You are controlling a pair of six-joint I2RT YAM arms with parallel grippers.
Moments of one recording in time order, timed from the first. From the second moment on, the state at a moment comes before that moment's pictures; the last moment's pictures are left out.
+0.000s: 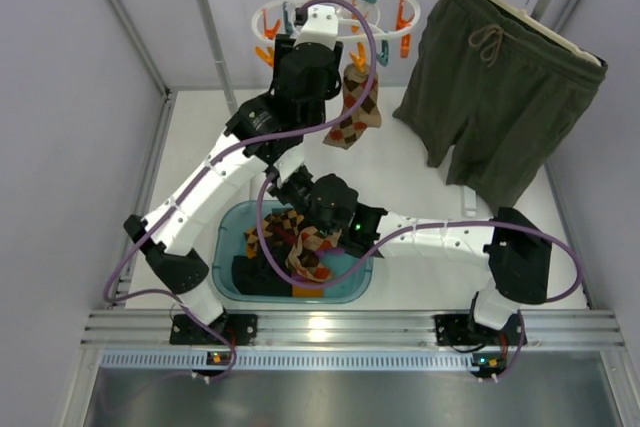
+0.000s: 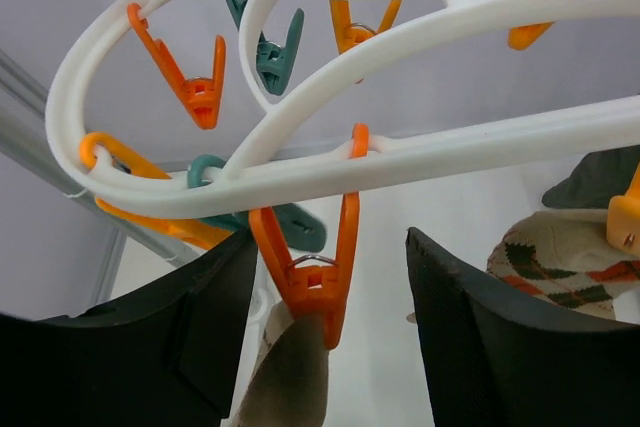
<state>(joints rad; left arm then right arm) -0.84 1.68 2.08 -0.59 -0.87 0.01 1.22 1.65 1.20 0.58 0.41 -0.26</state>
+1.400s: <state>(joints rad) -0.78 1.21 1.73 -0.59 -0.45 -0.24 1.27 1.61 0.85 0.28 0.03 0.14</state>
